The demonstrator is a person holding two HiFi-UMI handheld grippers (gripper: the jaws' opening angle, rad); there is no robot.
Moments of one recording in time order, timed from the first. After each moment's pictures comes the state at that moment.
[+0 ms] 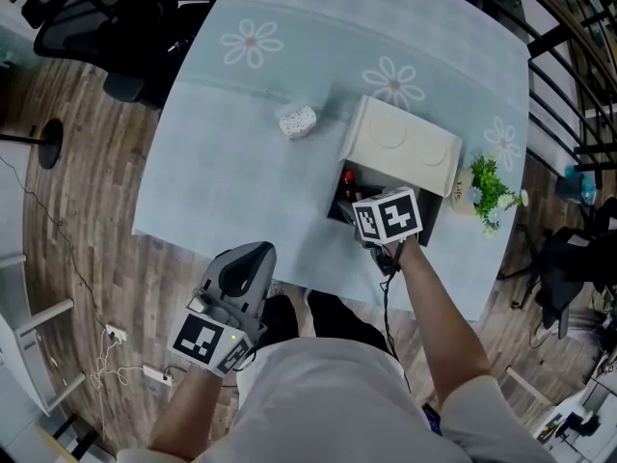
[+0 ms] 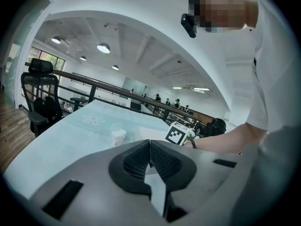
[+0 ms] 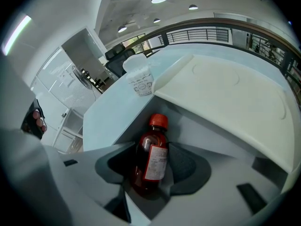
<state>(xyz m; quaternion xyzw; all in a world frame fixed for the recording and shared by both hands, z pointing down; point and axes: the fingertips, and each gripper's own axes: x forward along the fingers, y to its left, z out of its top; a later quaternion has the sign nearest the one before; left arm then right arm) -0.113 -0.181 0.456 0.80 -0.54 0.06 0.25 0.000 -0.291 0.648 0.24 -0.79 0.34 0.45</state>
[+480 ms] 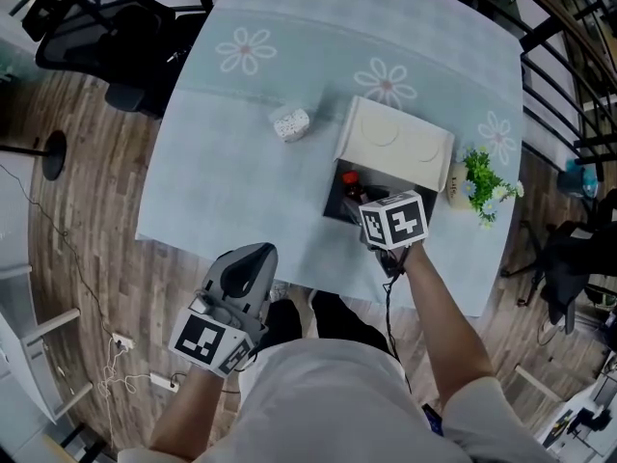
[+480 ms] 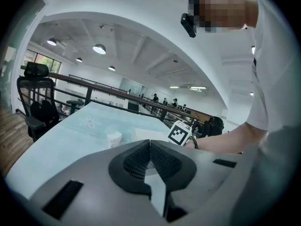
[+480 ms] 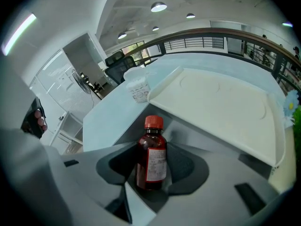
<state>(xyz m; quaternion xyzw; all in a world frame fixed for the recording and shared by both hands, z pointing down) -0.099 -0.178 0.444 0.81 -0.53 0.07 0.23 0.019 -0.295 0.625 0.27 -0.81 0.32 0.42</state>
